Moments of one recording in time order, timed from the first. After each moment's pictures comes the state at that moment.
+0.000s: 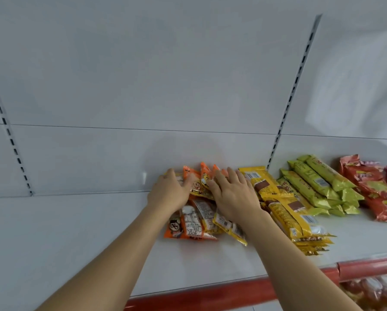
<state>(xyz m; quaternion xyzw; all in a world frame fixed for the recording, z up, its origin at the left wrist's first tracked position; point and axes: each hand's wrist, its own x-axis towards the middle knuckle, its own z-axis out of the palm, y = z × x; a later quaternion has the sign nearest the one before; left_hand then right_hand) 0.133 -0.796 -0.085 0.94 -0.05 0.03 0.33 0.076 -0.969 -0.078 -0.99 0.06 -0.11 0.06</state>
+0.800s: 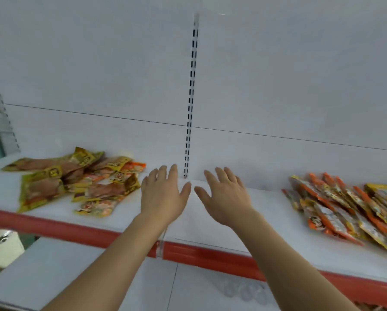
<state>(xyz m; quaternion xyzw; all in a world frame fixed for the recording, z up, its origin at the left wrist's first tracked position) 0.017 -0.442 -0.078 0.97 0.02 0.21 0.13 0.026 -0.610 -0.059 -0.98 -0.15 -0.11 0.05</state>
